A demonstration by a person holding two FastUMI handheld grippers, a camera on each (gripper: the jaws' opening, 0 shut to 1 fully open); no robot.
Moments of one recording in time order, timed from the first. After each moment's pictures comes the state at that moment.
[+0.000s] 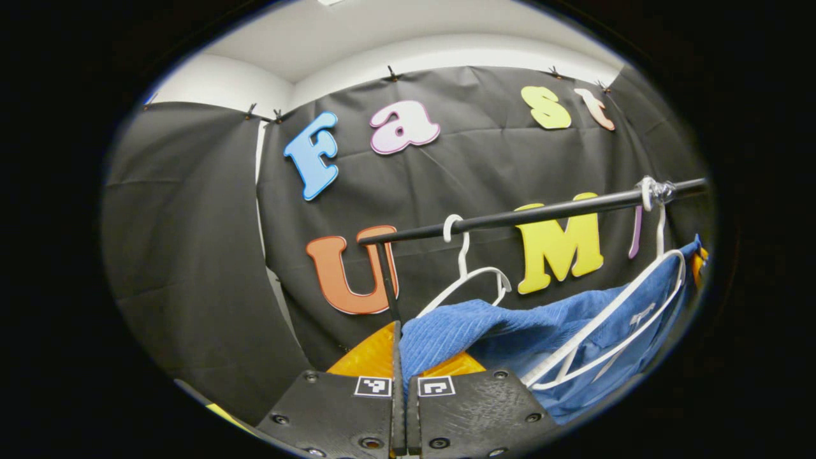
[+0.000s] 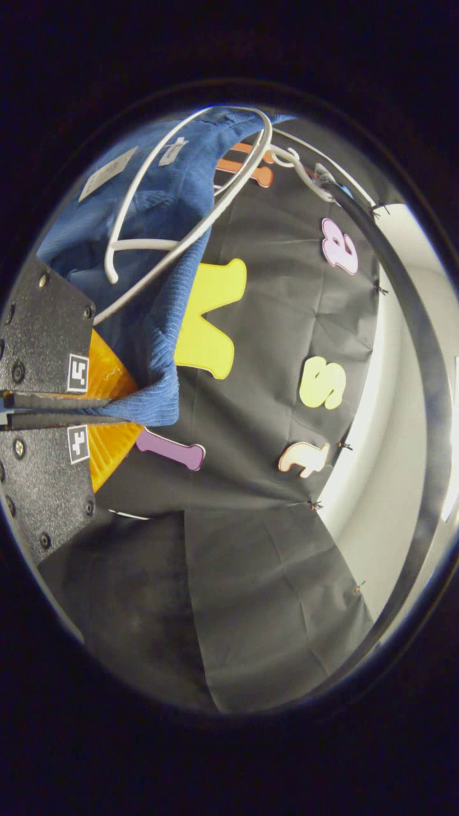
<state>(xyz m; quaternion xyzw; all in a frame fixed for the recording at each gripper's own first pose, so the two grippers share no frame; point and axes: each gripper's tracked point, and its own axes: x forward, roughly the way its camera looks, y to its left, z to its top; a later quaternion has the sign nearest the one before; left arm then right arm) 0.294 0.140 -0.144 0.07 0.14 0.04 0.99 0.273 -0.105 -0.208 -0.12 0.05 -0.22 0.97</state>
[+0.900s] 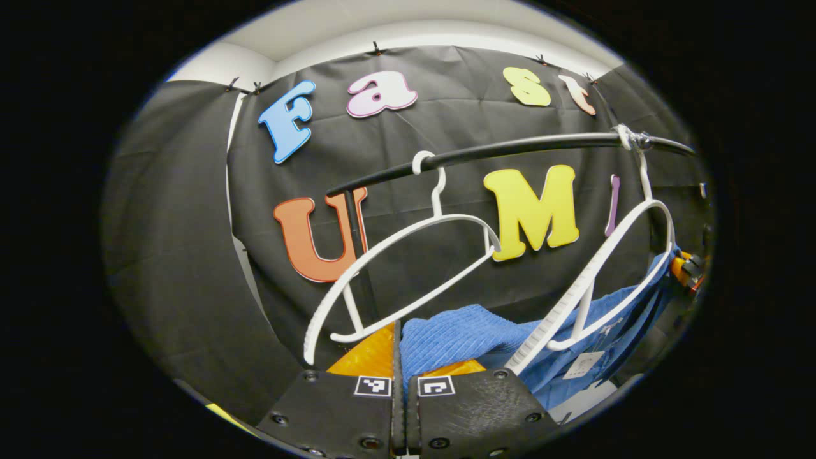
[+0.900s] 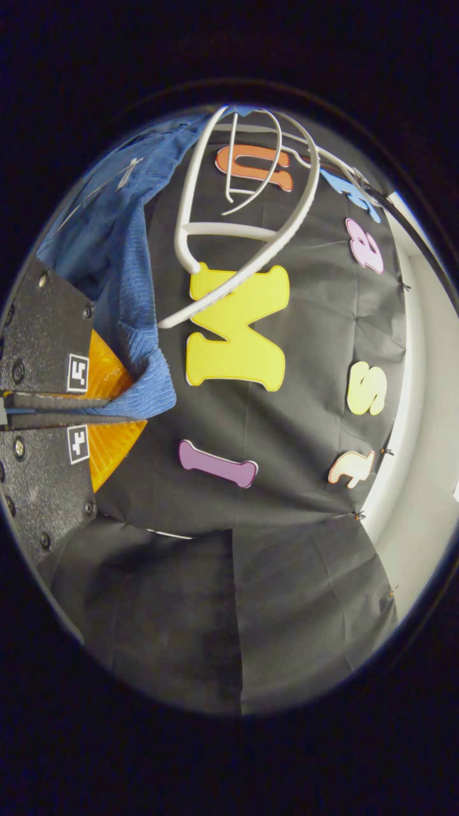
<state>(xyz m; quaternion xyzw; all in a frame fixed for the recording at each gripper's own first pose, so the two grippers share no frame) 0.270 0.122 -0.218 0.04 0.20 -0.02 0.98 0.263 -0.117 -0.277 -0.08 0.15 -0.20 0.96</state>
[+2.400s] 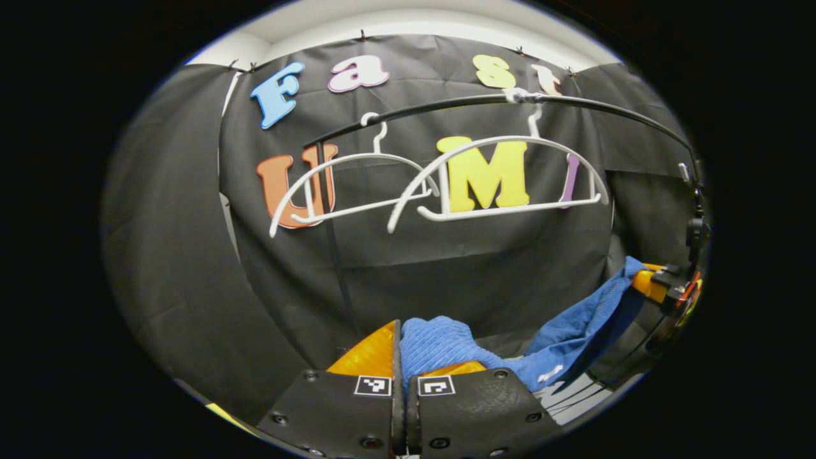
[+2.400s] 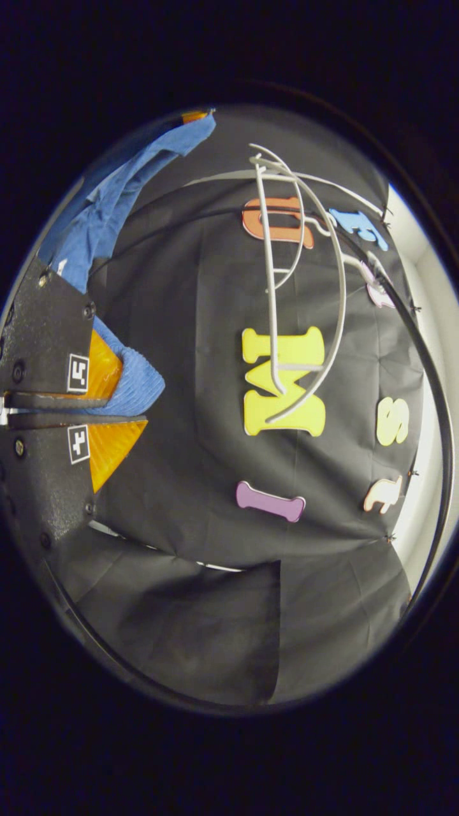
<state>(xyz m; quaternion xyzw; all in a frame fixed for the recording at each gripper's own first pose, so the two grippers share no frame) 0.133 0.044 -0.258 0.01 0.26 -0.08 0.96 0.135 -0.019 -0.310 -0.03 0.26 -0.10 0.96</state>
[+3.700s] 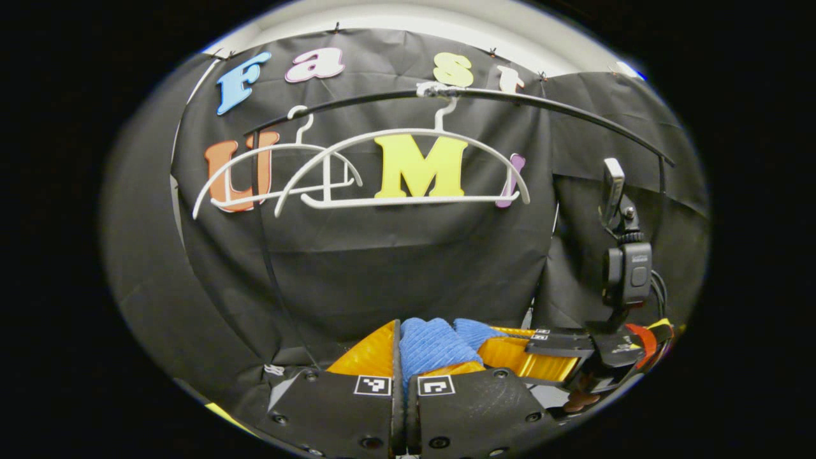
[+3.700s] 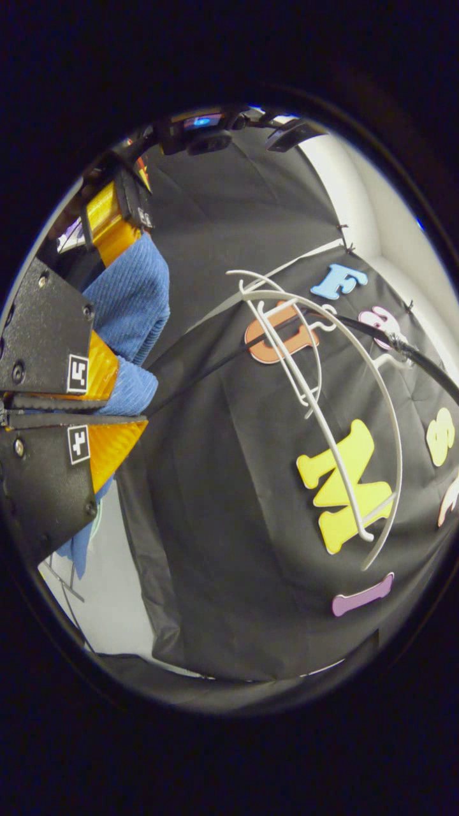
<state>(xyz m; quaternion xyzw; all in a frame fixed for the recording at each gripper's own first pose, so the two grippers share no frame) 0.099 -0.046 -0.244 -0.05 0.27 -0.18 0.94 0.101 0.168 -0.326 0.21 0.36 0.15 0.89</state>
